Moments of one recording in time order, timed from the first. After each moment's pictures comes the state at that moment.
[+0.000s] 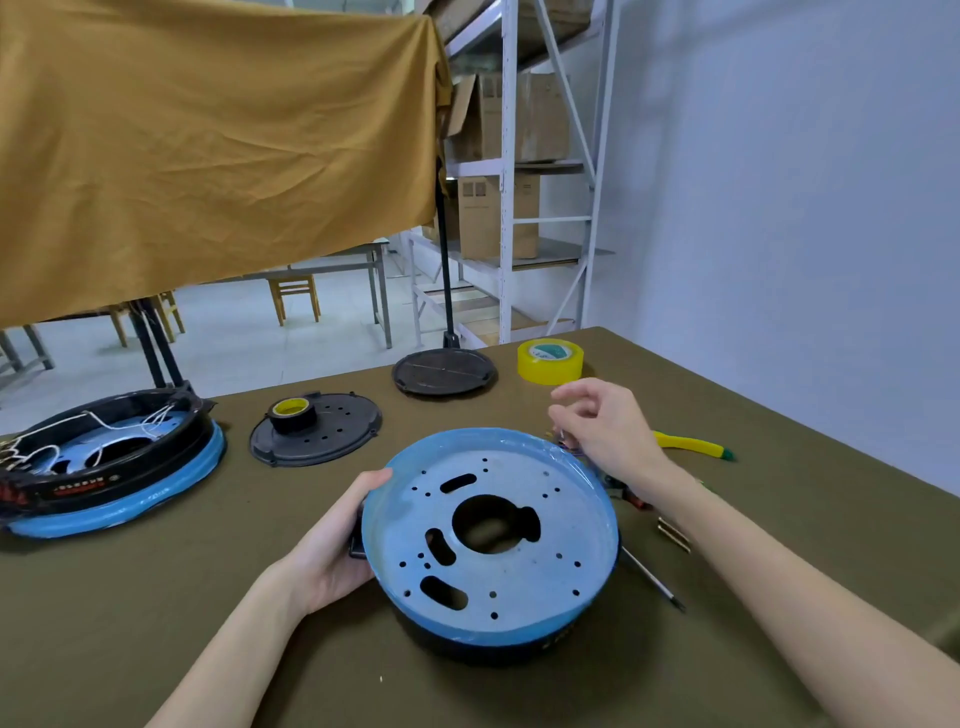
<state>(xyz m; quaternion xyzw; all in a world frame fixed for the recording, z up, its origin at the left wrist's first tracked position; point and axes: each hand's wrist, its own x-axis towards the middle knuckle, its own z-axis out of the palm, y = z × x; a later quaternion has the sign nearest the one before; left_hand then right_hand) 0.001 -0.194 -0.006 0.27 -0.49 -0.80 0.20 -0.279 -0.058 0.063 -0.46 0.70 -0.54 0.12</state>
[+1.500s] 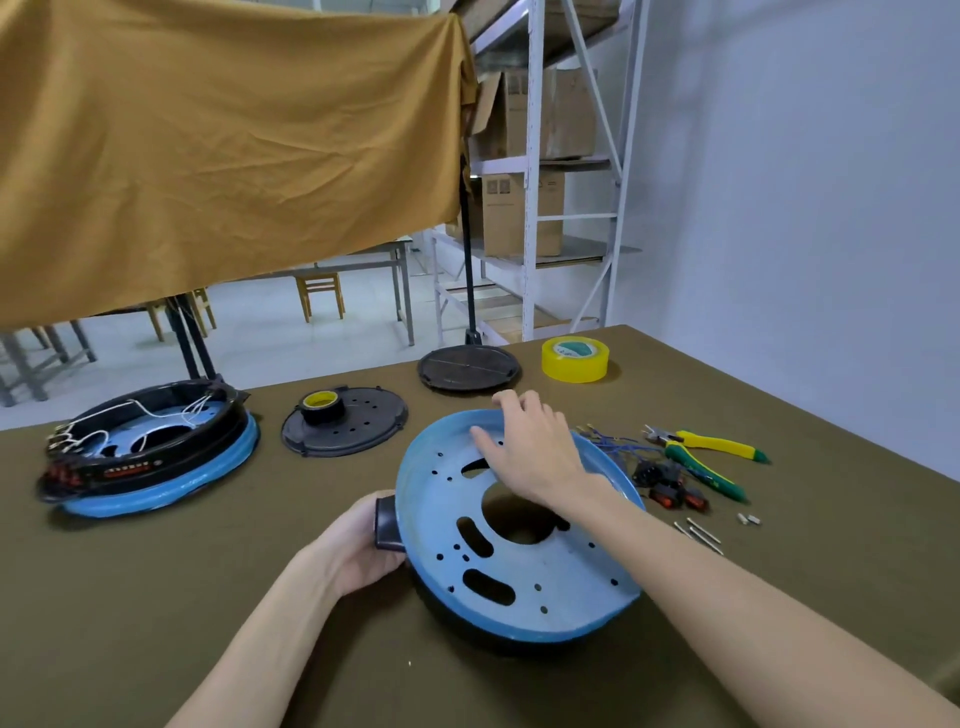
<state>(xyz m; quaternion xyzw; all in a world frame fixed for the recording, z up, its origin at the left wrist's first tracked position) -0.001 -0.188 -0.003 0.35 -0.46 -0.78 0.23 -0.203 -0.121 0.038 -0.56 0.78 -0.26 -0.08</state>
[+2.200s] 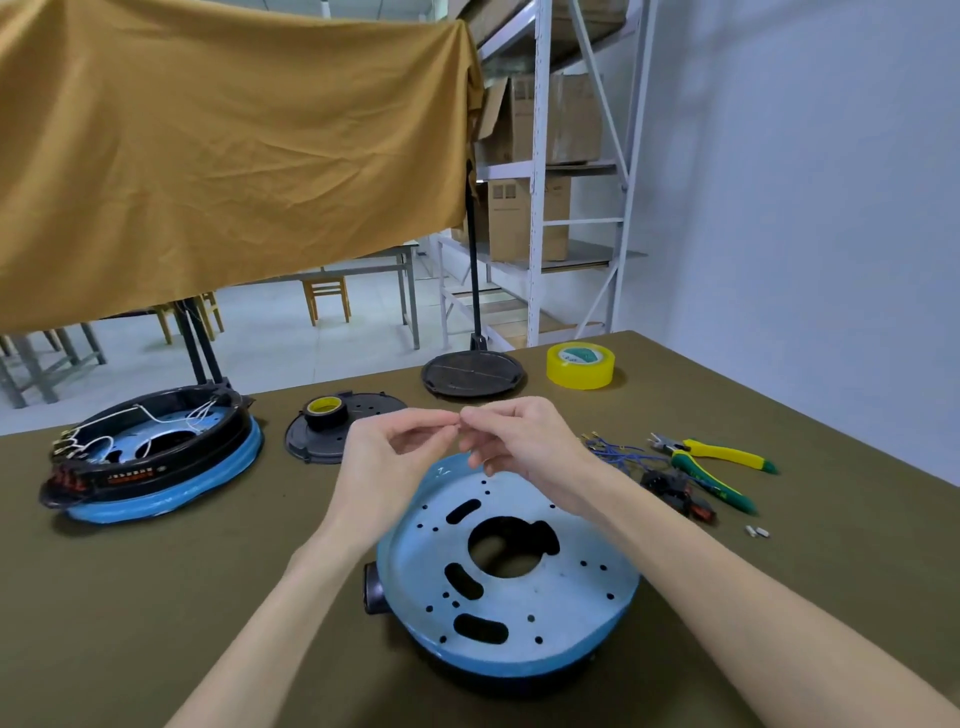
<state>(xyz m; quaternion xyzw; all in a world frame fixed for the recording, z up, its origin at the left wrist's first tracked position) -0.019 -0.163 0.067 0.24 -0.76 -0.39 0.46 -0.190 -0.102 0.079 -0.48 0.54 -0.56 0.40</state>
